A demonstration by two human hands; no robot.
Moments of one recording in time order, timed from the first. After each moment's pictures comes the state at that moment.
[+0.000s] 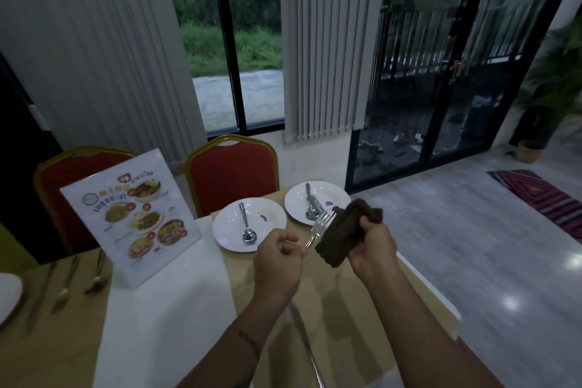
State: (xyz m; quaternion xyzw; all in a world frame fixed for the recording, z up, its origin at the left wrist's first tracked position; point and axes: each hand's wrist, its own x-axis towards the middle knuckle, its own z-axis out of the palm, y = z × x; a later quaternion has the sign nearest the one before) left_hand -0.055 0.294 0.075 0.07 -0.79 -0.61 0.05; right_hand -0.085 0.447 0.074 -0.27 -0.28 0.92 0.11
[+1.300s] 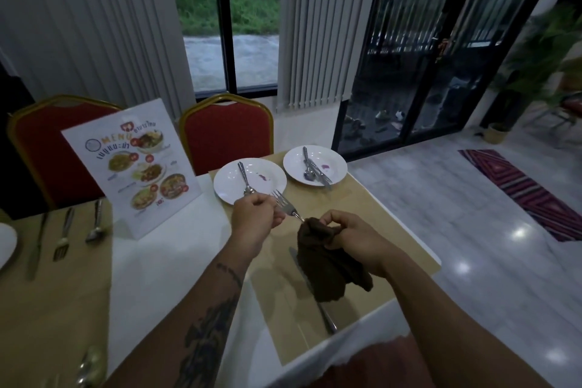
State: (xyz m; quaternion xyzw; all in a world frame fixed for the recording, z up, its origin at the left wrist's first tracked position) left_hand -0.069 0.216 0.055 0.15 -0.69 -0.71 -0.03; right_hand -0.002 0.401 0.078 -0.06 -0.82 0.55 -0.16
